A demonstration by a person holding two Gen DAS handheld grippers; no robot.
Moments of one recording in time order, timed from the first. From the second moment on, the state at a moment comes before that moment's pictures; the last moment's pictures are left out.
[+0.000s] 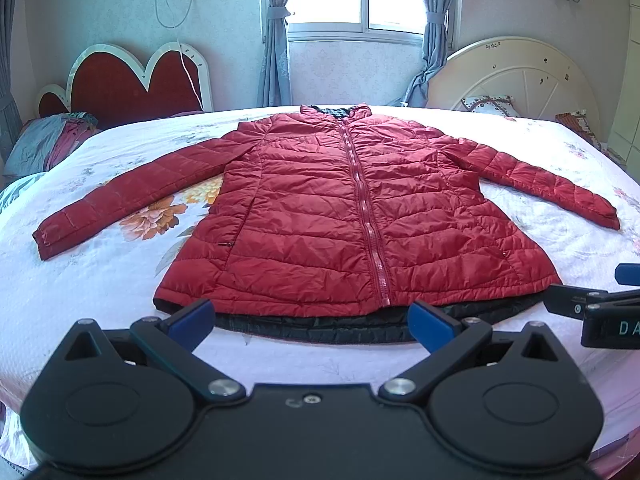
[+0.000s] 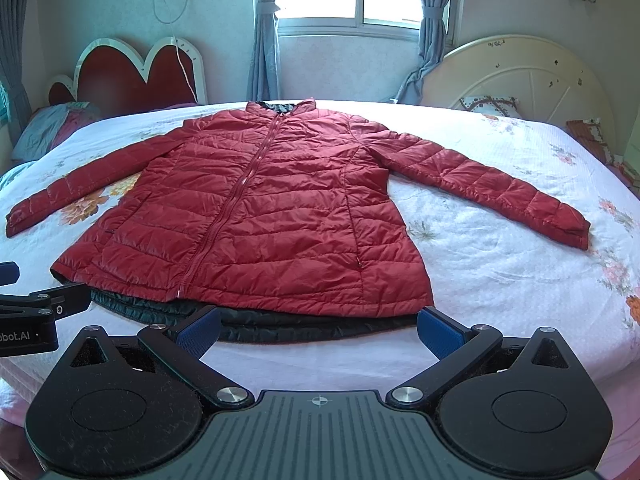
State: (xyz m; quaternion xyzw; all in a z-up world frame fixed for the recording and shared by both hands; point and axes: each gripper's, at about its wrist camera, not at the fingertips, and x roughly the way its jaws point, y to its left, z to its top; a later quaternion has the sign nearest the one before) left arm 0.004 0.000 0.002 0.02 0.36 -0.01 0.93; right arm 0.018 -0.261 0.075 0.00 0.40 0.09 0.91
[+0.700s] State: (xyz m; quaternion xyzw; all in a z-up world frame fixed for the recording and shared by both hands) left arm 0.006 0.006 0.004 0.02 0.36 -0.01 0.93; right arm 0.022 -0.261 0.077 0.00 0.40 0.09 0.91
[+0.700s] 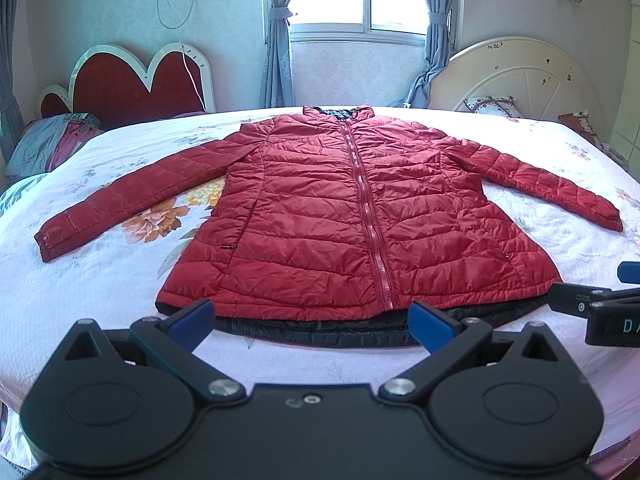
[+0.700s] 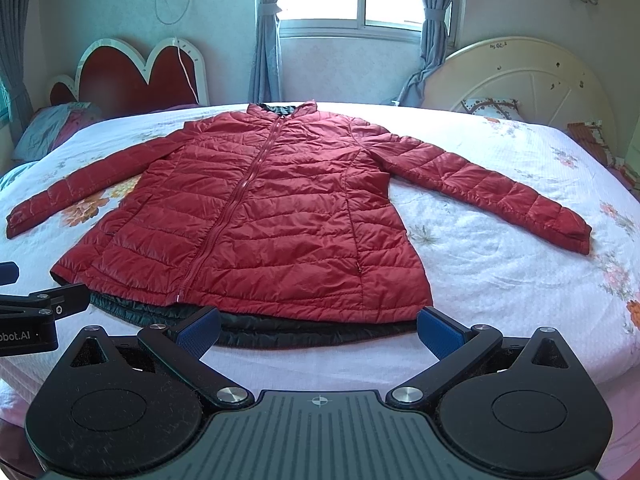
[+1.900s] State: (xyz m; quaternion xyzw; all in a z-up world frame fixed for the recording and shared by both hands) left arm 0.006 0.017 0.004 0.02 0.36 0.00 0.93; right arm 0.024 -0.251 0.079 0.00 0.39 0.09 0.91
